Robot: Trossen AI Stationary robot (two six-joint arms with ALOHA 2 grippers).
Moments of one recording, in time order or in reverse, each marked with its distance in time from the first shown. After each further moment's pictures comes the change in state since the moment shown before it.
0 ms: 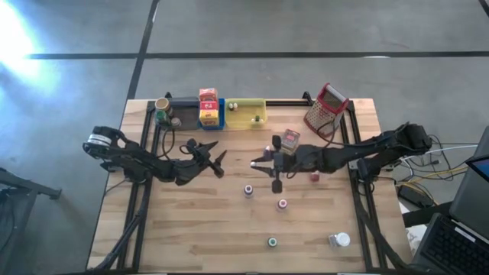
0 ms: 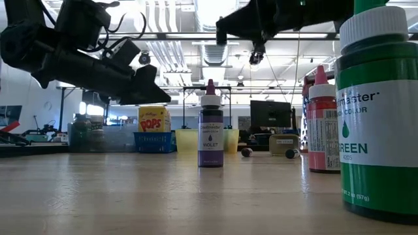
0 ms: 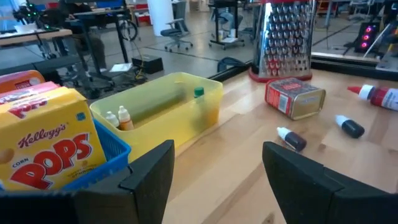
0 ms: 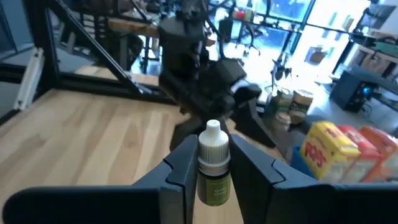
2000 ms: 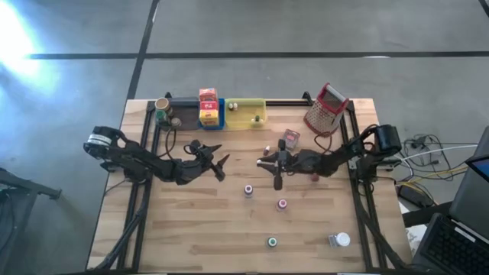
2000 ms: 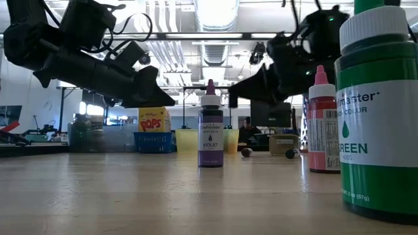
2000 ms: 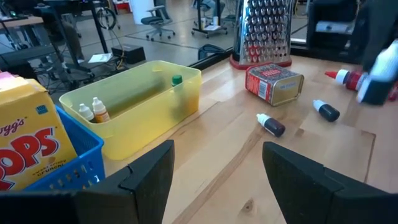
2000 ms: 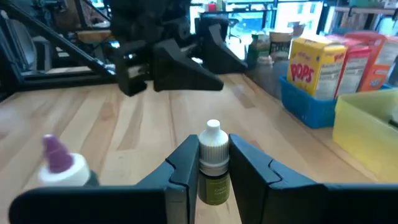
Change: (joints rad) left arm 0.005 0.000 0.025 -0.081 0.092 -0.034; right arm -0.096 0.310 -0.300 0.638 -0.002 0.202
